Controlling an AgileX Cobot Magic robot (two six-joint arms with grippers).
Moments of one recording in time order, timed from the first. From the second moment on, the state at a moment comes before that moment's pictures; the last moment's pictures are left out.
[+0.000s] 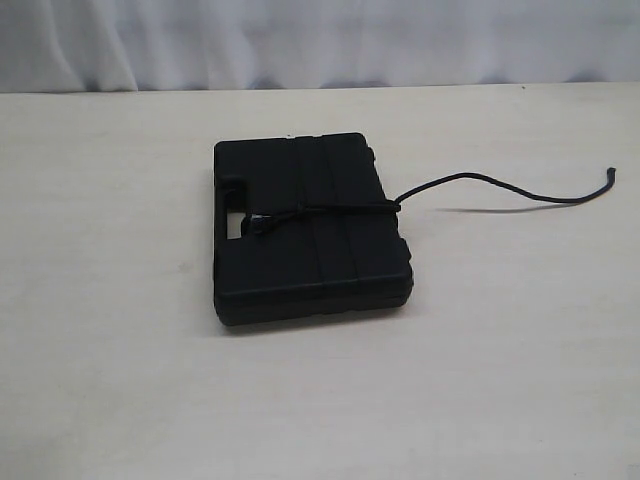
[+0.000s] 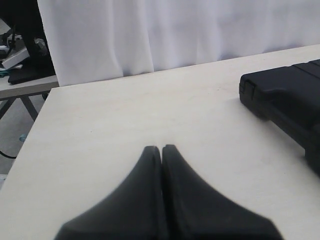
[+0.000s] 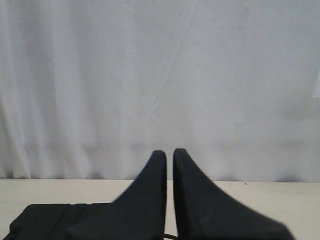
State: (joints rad) left arm -0.05 0.00 0.00 0.05 0.31 0.03; right arm 0.12 0.25 -0.25 0.18 -0.02 -0.16
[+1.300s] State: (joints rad) left arm -0.05 0.00 0.00 0.05 0.31 0.03; right arm 0.12 0.01 0.00 -0.11 0.15 -0.01
